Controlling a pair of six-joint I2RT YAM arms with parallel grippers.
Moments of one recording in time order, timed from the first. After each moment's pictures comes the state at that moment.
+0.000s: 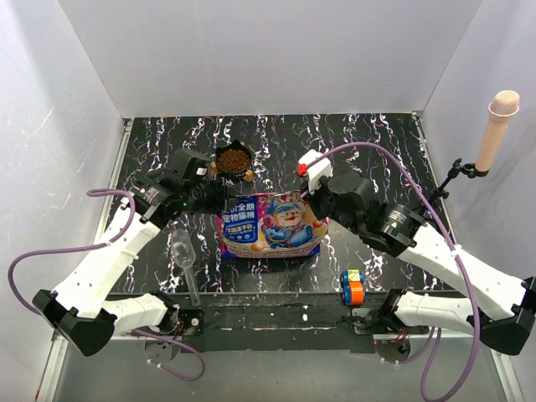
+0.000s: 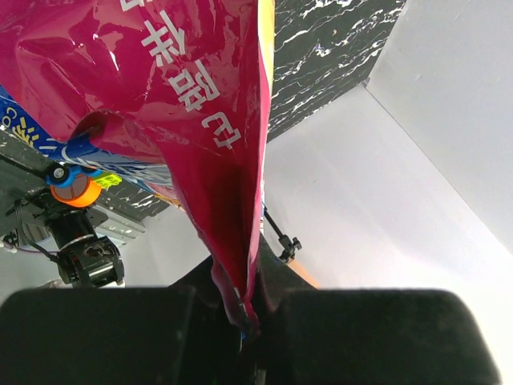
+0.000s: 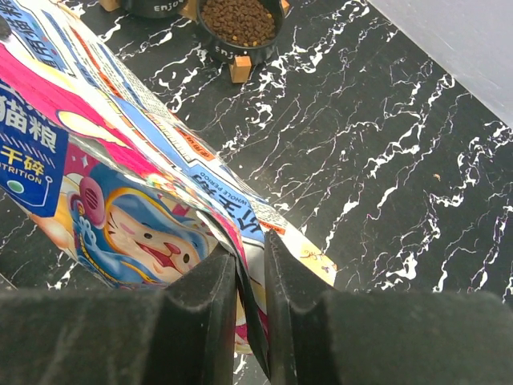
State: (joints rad) left arm -0.58 1.16 1.35 -1.05 0.06 -2.00; right arm 0.96 1.06 1.14 -0.52 0.29 -0.10
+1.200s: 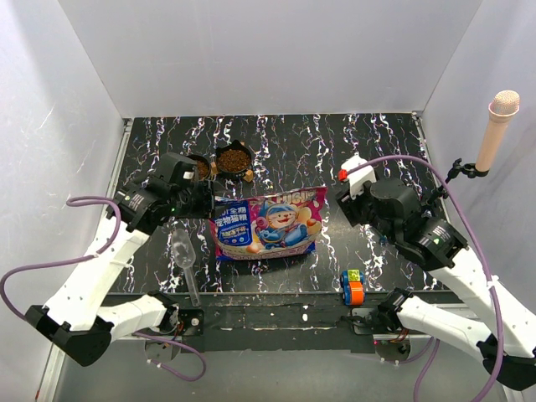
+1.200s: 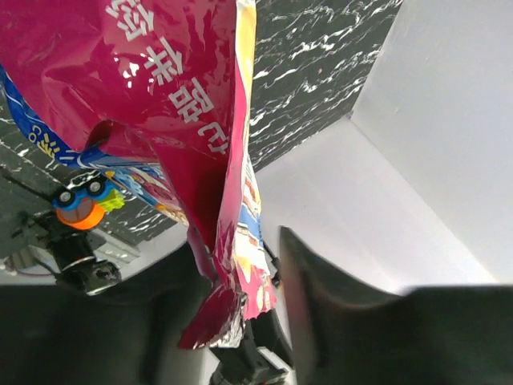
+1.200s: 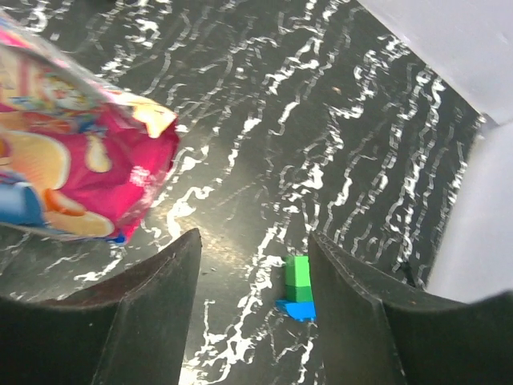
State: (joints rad) left arm -0.55 1.10 1.35 -1.13 0.00 -2.00; right arm 0.78 0.83 1.07 -0.72 0.36 -0.22
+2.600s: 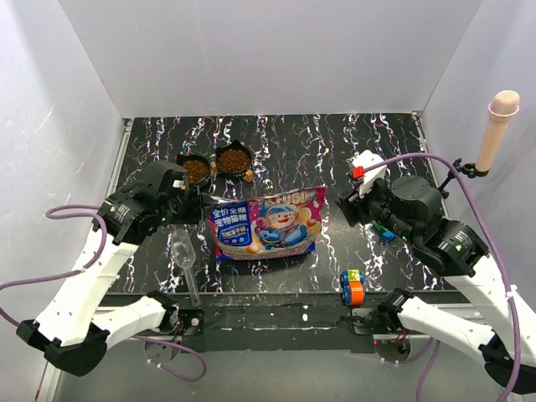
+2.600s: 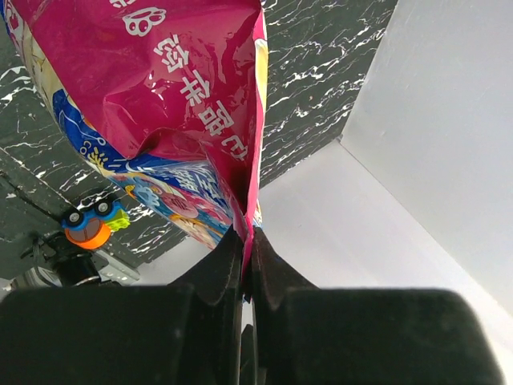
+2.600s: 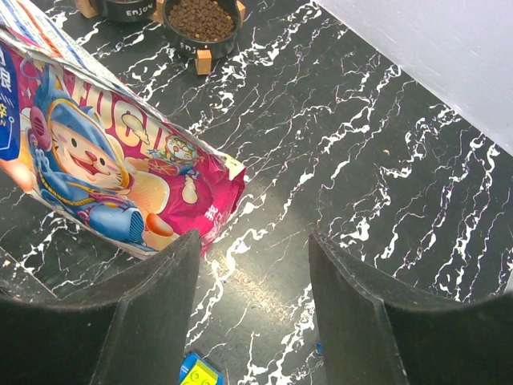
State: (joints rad) left arm -0.55 1.02 1.36 -1.22 -0.10 -2.00; right arm 0.78 0.79 1.17 -0.72 0.13 -0.17
